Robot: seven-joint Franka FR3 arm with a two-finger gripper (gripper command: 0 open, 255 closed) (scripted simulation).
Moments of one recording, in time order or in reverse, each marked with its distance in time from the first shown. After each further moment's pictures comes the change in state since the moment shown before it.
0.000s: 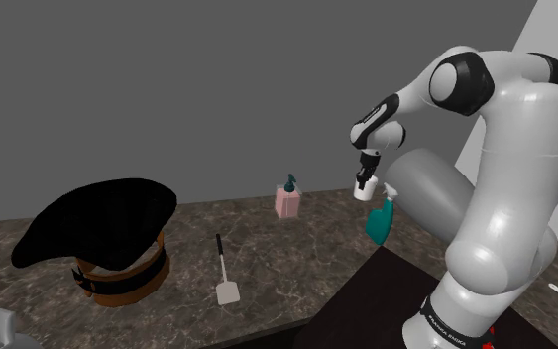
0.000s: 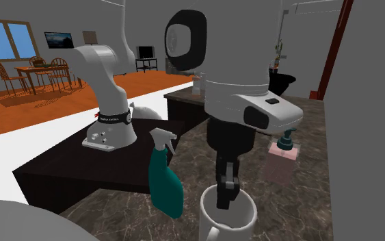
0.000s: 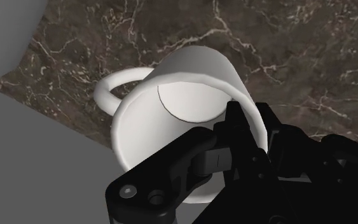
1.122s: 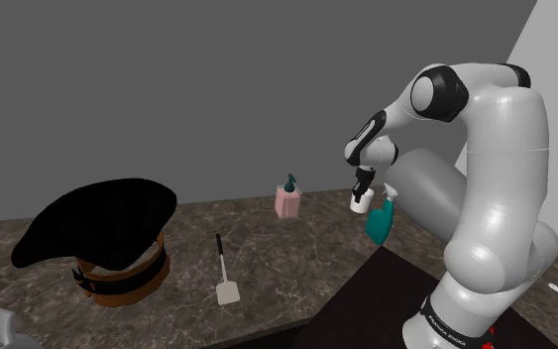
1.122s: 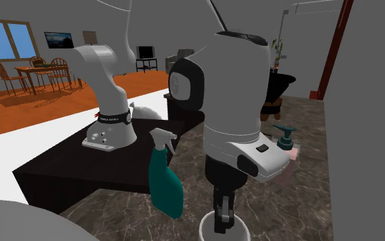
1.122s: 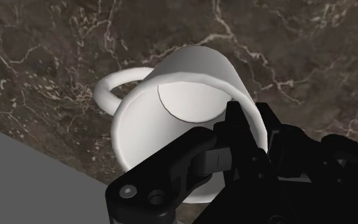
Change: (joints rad) arm -0.034 0.133 0.044 -0.015 0.075 0.142 -0.044
